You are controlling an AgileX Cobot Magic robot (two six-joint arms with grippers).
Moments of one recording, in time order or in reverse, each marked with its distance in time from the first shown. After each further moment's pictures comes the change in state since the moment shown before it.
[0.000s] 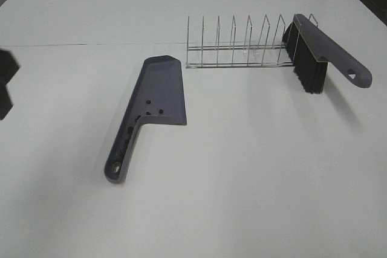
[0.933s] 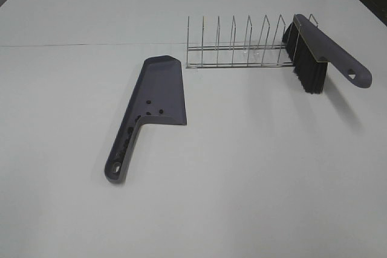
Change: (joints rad) left arm 0.000 -1.297 0.544 0.023 -0.098 0.231; right arm 0.000 -0.229 0.131 -0.002 -0.068 -0.167
